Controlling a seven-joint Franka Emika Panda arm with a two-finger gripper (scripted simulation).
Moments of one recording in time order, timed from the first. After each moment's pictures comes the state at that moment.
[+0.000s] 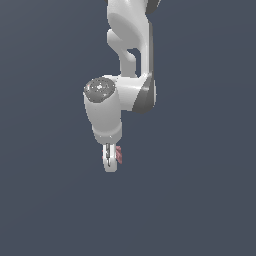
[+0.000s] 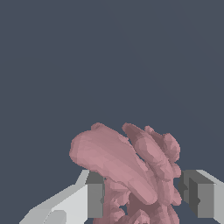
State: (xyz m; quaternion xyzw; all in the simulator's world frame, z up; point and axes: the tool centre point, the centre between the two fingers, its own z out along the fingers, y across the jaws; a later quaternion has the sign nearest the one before) arm 0.056 -0.062 0.151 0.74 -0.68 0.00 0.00
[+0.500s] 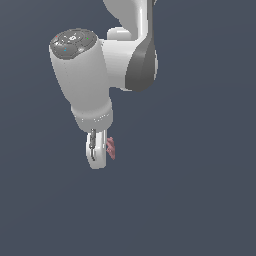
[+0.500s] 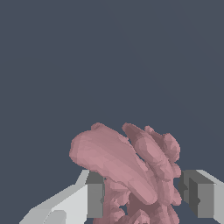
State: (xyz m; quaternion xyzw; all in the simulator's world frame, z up) arm 0.082 -0.081 0.249 0.74 -0.68 0.00 0.00
